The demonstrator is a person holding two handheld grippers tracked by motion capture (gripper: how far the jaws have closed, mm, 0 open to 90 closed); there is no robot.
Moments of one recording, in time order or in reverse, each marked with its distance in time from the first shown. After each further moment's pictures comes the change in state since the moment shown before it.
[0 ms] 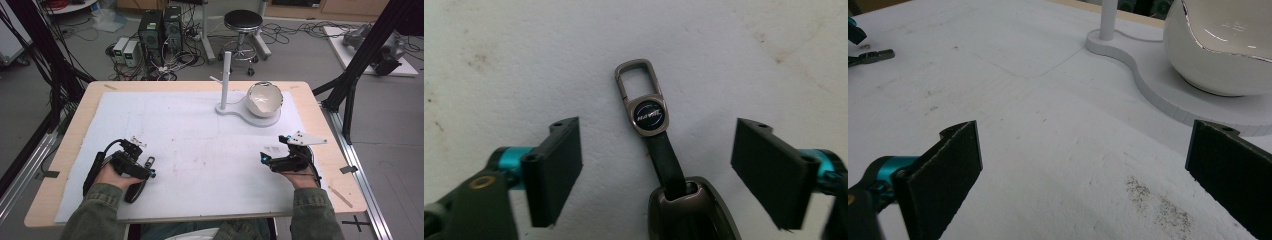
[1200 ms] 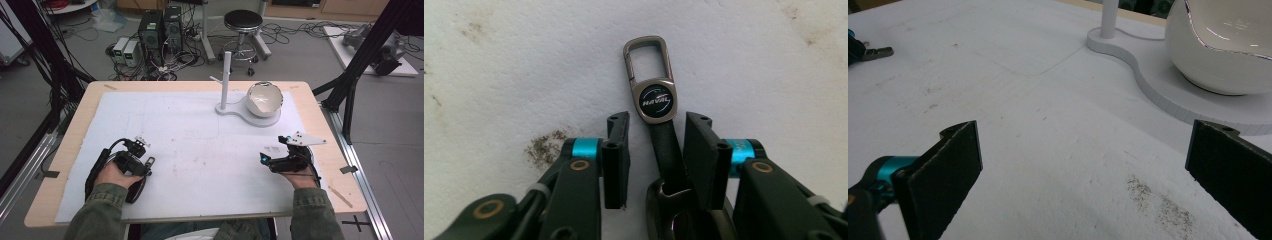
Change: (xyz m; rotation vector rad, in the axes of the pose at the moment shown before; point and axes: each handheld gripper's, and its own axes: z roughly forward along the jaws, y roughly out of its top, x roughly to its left) left arm -0.005 0.008 0.006 0.121 0.052 -0.030; right arm 0.000 -0.001 0.001 0.001 0.000 -0.009
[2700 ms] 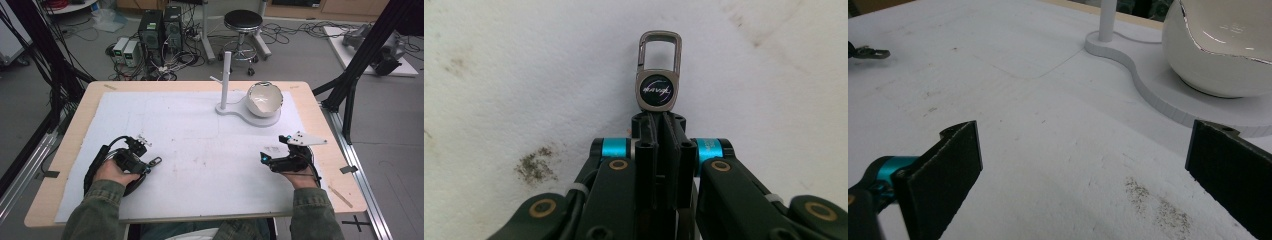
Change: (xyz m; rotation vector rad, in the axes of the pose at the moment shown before) left arm -0.001 0.008 -0.018 -0.043 -0.079 0.096; right arm -0.001 0.000 -0.001 -0.012 -0.004 0.002
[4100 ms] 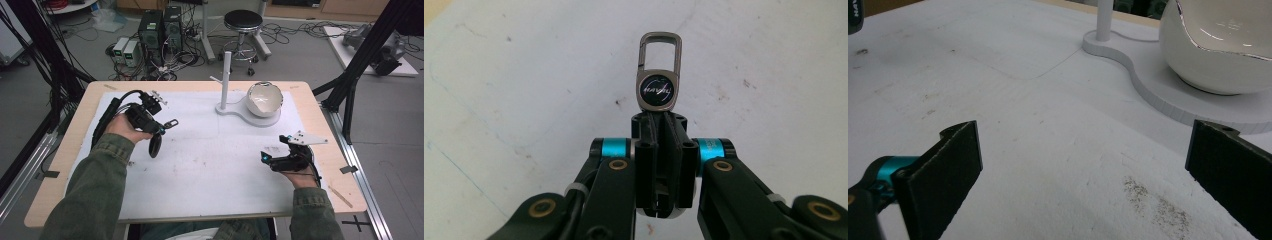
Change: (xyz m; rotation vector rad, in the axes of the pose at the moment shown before) left arm -0.002 0.116 -0.065 -0.090 -0.010 0.172; right arm -0.002 0.000 0.000 0.000 0.000 0.020
